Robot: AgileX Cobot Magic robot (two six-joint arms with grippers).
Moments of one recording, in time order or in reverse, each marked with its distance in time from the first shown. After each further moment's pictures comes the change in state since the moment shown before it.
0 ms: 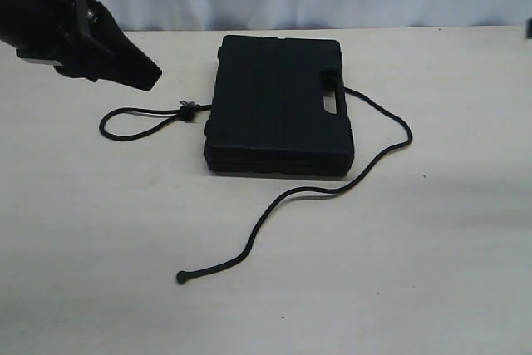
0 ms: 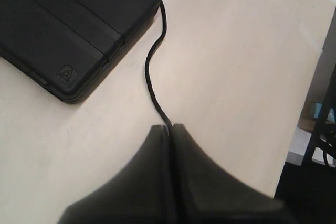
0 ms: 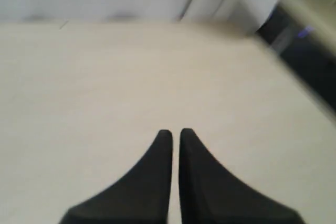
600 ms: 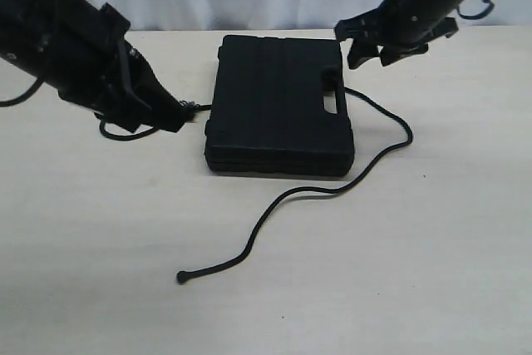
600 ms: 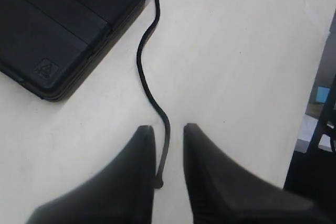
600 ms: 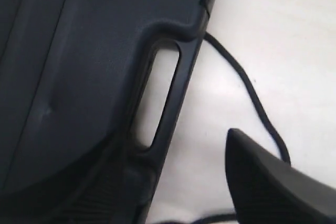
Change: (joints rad) left arm -0.072 0.049 0.081 0.006 -0.097 0.037; right arm 0.171 0.563 -0.703 1.501 0.321 -1.311
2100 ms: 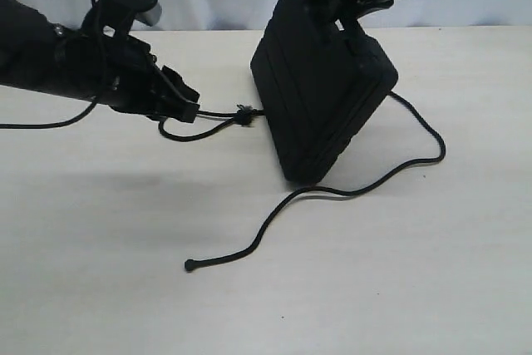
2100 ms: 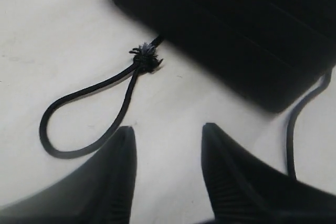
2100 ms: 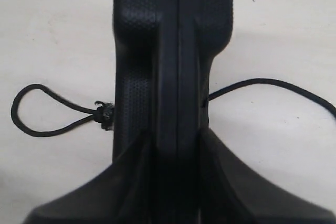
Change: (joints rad) left arm -0.012 0.199 0.185 -0.303 -0.702 0.240; right arm 0.106 0.005 -0.245 -0.042 0.136 0.201
